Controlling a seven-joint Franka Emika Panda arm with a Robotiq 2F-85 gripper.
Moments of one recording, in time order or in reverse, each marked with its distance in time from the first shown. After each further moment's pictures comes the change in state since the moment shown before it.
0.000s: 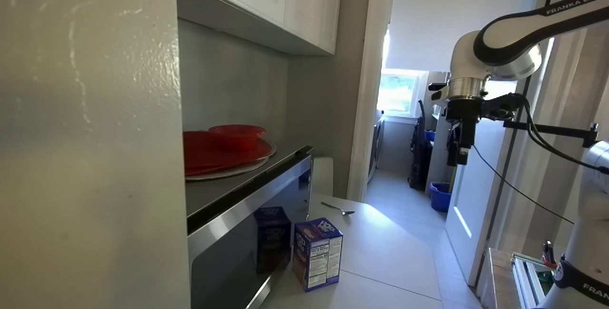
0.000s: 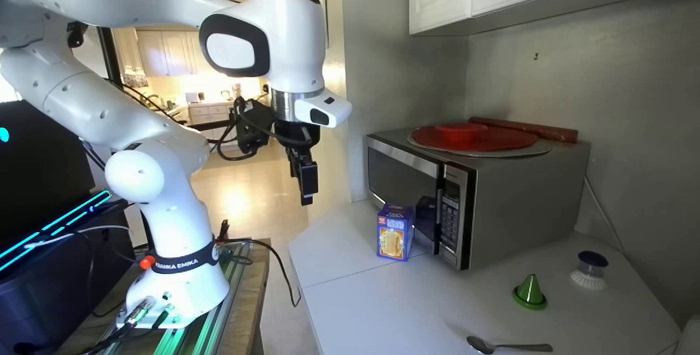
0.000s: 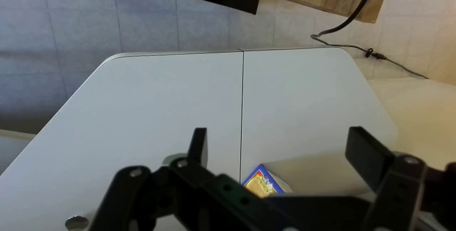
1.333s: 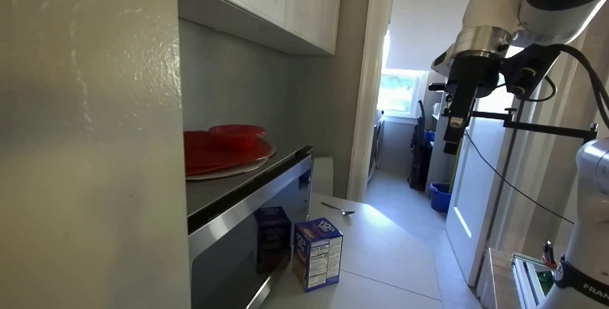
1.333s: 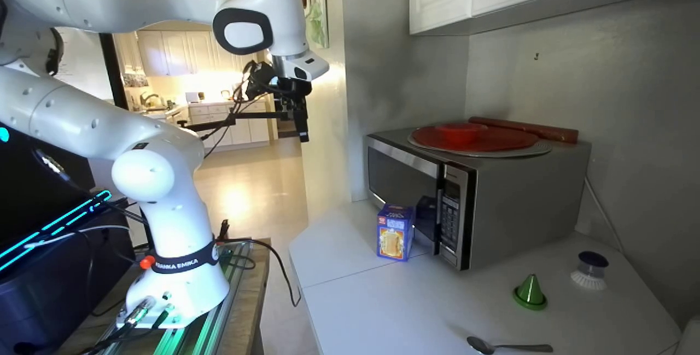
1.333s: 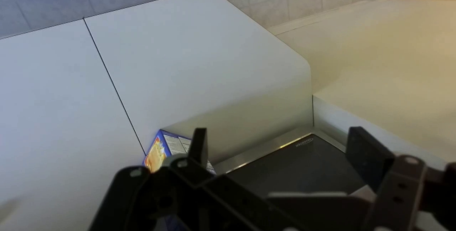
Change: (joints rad) arm 0.129 -0.194 0.467 -0.013 0.483 0.041 0.552
